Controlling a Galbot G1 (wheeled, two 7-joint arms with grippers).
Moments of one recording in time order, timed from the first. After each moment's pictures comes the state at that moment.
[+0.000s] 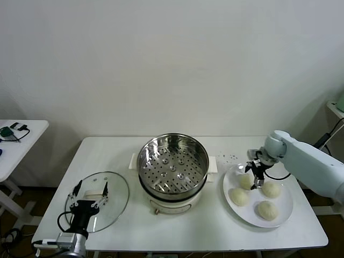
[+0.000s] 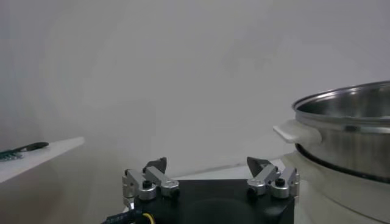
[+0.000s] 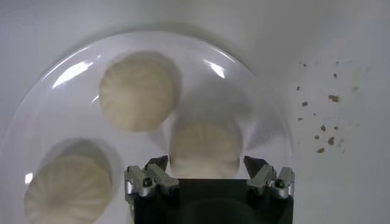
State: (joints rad) left arm 1.61 -1.47 -0.72 -1.99 0.01 -0.05 0.07; right arm 0.02 0.80 -0.89 0.96 -0.07 -0.12 -1.13
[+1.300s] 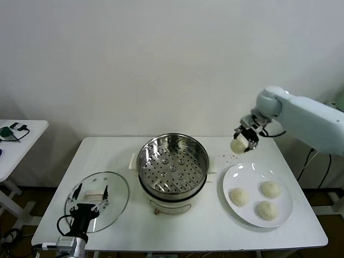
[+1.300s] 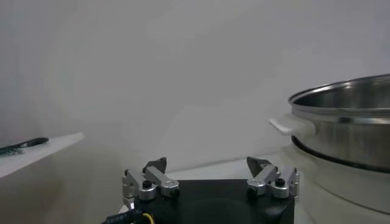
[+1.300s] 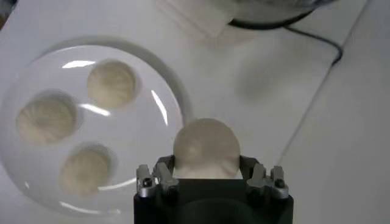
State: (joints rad) left arm 1.64 -1.47 -0.71 -1.99 0.01 -0.05 0.07; right arm 0.61 0.91 -1.25 1.13 -0.02 0.24 -1.21
